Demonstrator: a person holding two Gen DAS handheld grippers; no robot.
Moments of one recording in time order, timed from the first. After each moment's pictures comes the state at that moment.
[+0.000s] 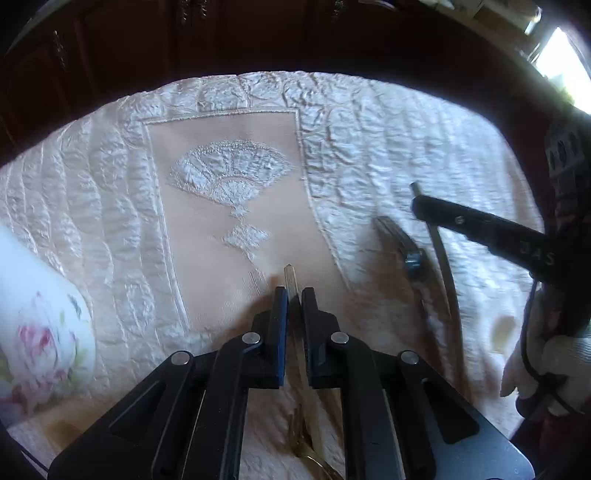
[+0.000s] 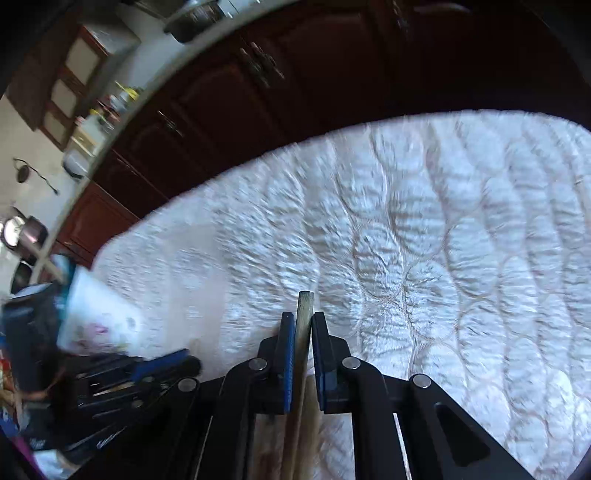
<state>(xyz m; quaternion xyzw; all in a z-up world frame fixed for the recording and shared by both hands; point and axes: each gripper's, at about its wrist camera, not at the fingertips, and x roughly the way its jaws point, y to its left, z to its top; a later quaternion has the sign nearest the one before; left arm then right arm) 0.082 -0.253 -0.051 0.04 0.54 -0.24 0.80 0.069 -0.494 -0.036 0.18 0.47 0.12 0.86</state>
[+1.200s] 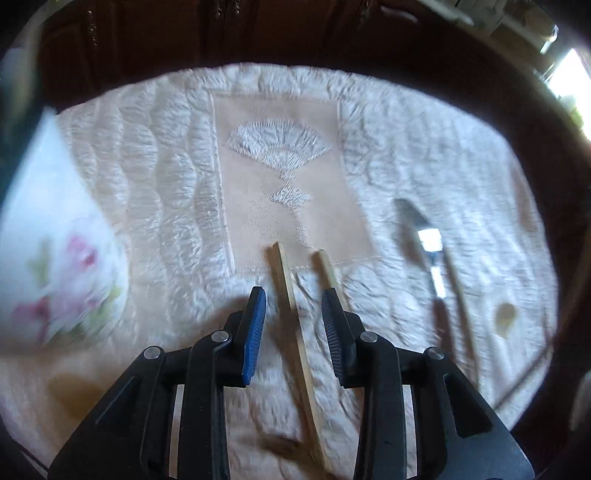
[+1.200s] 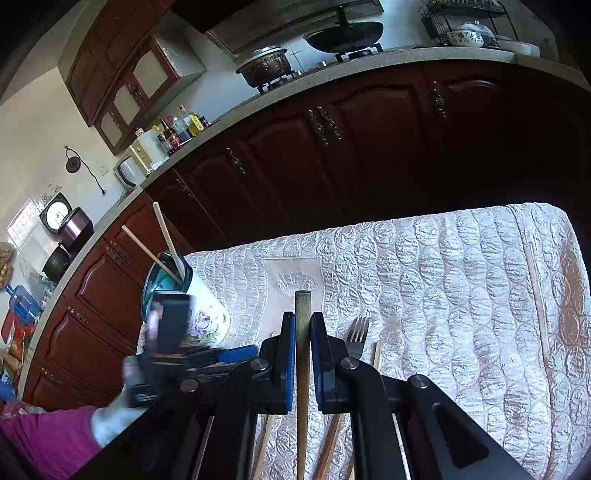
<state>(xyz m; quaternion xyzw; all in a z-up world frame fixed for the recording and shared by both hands) 0.061 -0.225 -0.056 0.02 0.55 -0.19 0.82 -0.031 -0.472 0.076 0.15 0.38 0.16 0.90</state>
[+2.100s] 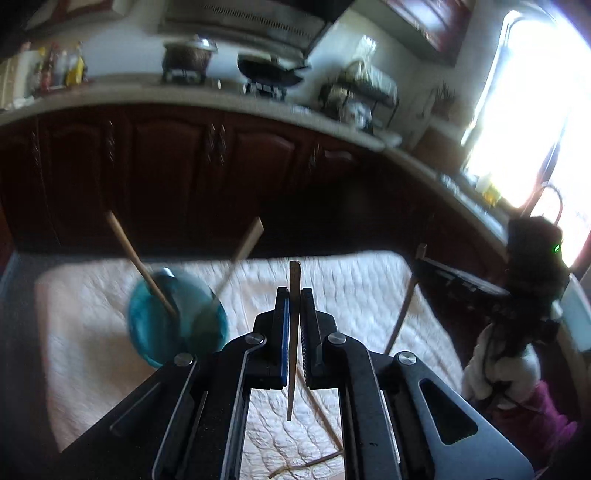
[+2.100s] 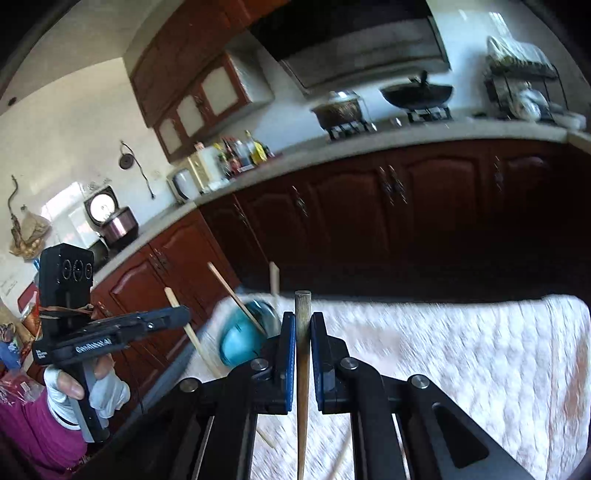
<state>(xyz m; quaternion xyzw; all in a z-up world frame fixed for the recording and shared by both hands) -0.015 -0.085 0.179 -0.08 0.33 -0.29 0.89 -0.045 -0.394 0.182 0.11 0.28 0.24 0.92</state>
